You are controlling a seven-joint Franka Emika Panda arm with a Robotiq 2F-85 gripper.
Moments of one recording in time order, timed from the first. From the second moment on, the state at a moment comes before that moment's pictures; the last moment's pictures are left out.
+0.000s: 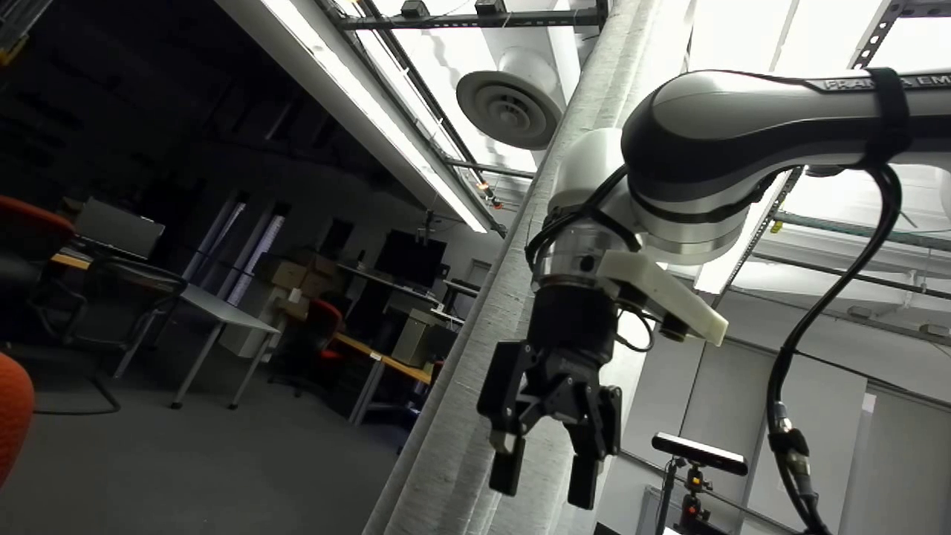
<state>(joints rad) 0.02 -0.39 0.22 -2.23 0.18 1.65 0.47</state>
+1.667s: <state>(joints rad) -0.05 -0.29 0.14 -2.18 0.14 1.97 0.56</state>
